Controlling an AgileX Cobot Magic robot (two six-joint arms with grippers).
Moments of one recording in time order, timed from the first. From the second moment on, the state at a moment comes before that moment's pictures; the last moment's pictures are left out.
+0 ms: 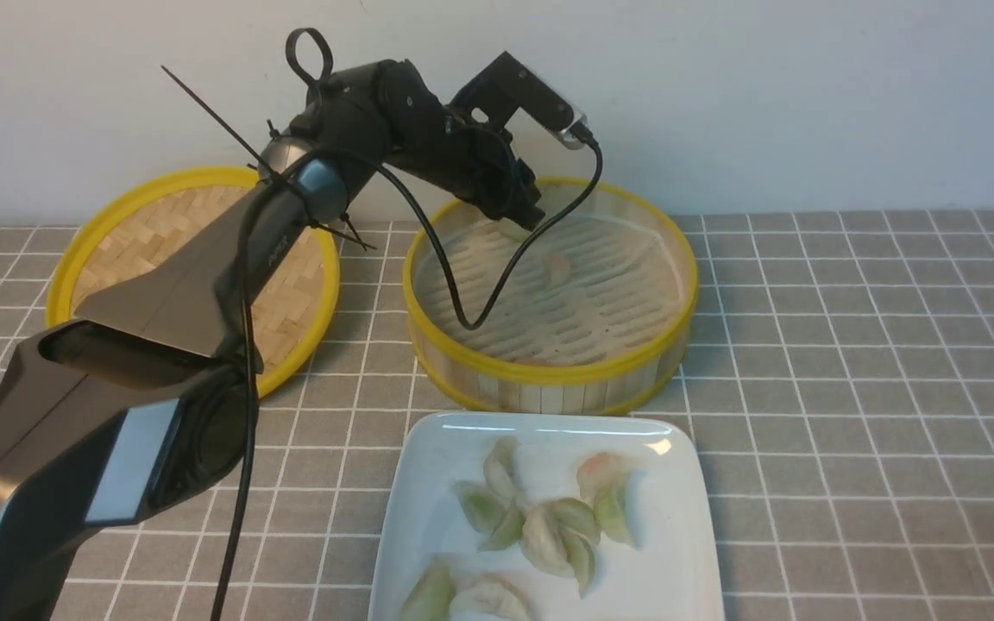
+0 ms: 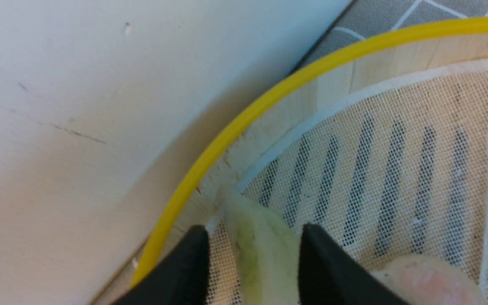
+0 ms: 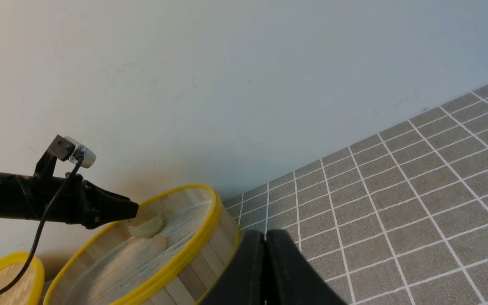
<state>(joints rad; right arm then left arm) -0.01 -0.01 0.03 0.50 0.16 0.05 -0.34 2.63 -2.55 -0.40 0.77 0.75</state>
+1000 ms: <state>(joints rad) -0.01 -0.01 0.03 0.50 0.16 0.06 -0.34 2.69 -2.55 -0.42 0.81 0.78</state>
